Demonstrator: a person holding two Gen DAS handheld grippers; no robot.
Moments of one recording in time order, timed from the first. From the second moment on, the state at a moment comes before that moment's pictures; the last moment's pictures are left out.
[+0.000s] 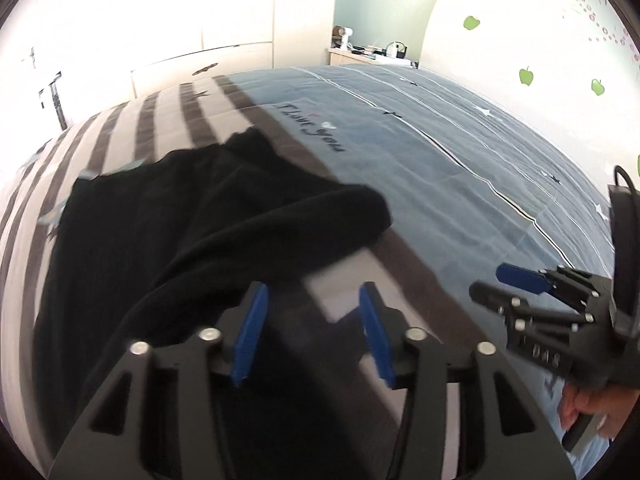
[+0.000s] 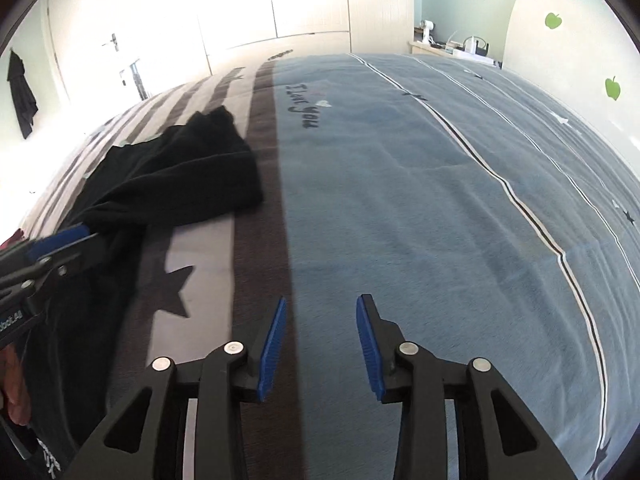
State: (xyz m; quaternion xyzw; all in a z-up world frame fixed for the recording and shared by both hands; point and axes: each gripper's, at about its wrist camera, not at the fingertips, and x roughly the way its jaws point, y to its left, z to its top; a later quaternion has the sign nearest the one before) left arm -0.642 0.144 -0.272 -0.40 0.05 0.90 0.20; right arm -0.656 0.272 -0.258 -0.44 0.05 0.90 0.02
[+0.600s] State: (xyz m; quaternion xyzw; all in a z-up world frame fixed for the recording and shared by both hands) left arm -0.718 0.179 -0.263 -0.37 0.10 0.89 0.24; right arm -0.668 0.326 -0.264 -0.45 0.07 0.89 0.02
